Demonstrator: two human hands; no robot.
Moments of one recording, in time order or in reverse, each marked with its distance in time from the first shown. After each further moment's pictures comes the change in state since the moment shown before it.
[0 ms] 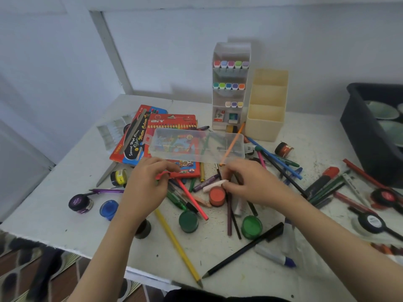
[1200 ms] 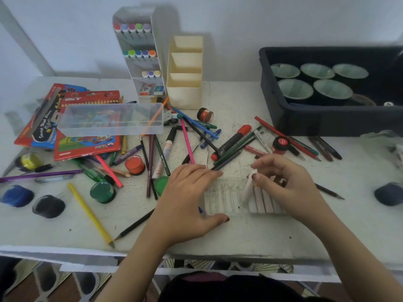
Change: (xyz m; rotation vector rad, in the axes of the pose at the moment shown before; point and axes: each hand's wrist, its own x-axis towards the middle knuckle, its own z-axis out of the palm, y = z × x) left_hand -0.072 0.175 0.111 -0.038 -0.306 0.444; right_hand -0.210 0.072 -0.037 0.440 0.489 0.338
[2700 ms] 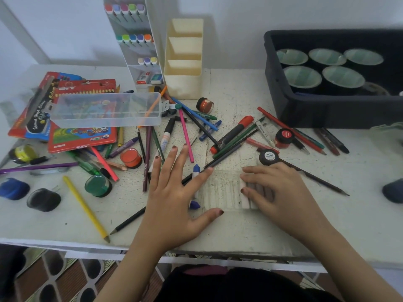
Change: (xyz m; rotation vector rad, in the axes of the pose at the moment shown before) left_hand -0.017 -0.004 0.013 0.259 0.078 -0.150; right_hand -0.009 0.016 0.013 -0.486 -0.058 -0.240
